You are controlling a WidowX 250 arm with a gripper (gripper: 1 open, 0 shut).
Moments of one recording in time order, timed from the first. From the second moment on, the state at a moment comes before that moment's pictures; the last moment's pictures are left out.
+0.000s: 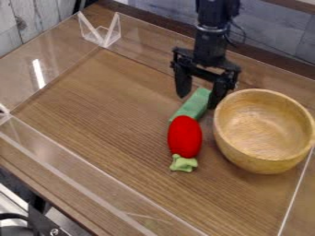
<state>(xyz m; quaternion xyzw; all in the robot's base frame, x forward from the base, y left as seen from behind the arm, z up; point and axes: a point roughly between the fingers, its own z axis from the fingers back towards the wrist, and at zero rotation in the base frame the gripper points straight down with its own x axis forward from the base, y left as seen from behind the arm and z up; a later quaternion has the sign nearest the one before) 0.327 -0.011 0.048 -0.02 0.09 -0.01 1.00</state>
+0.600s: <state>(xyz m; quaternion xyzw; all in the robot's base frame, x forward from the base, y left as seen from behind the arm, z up) 0.349 -0.006 0.026 -0.03 0.09 -0.01 1.00</state>
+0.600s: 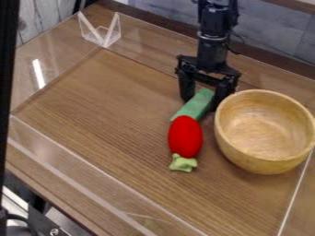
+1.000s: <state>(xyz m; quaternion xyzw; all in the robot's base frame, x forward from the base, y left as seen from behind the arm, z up) 0.355 -0.004 0.022 -0.03 0.09 -0.01 1.00</state>
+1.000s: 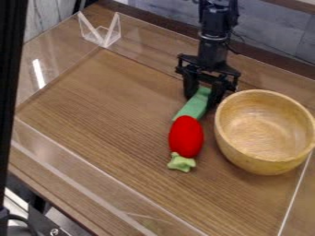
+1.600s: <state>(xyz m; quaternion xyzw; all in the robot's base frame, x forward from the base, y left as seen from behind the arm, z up) 0.364 -0.003 0.020 -0.03 0.09 -0.02 1.00</state>
